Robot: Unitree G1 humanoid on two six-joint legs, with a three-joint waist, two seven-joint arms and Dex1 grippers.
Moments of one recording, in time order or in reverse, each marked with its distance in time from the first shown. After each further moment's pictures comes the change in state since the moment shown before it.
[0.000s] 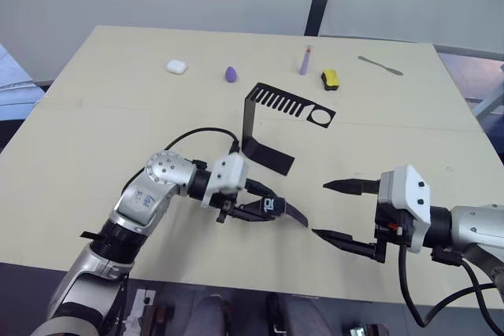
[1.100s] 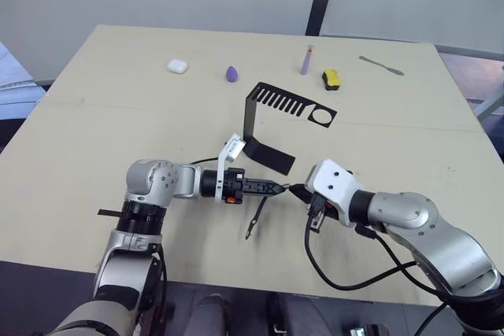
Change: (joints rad) left arm -0.147 -0.230 0.310 0.213 -0.491 1.415 0.405; right arm -0.294 0.122 0.552 0.113 -0.454 0.111 -0.314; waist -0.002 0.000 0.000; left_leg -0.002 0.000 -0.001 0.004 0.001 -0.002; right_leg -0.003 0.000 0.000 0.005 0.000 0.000
